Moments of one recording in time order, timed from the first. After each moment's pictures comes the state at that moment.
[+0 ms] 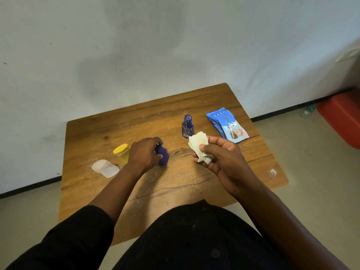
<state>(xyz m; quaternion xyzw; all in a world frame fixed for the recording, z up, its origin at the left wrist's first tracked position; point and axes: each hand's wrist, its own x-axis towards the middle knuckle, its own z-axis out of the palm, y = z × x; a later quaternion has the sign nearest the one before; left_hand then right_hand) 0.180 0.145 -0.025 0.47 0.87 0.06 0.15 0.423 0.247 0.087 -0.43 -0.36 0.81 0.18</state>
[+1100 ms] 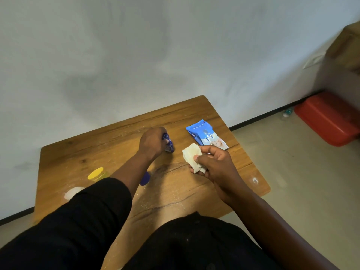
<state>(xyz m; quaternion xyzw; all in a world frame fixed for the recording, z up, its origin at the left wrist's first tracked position) 0.195 0.293 -0.031 0.50 0.85 0.12 0.10 0.449 0.296 0.074 -0.48 -0.43 0.74 0.21</state>
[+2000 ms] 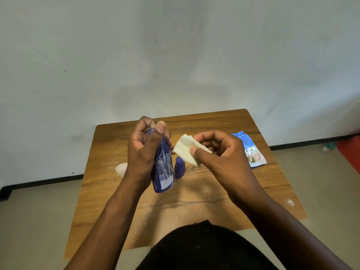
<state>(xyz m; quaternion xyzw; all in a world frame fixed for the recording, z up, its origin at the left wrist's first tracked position) 0.236 0.088 0.145 0.29 0.57 0.74 0.22 0.385 0.200 0.161 -0.28 -0.67 0.64 0.24</state>
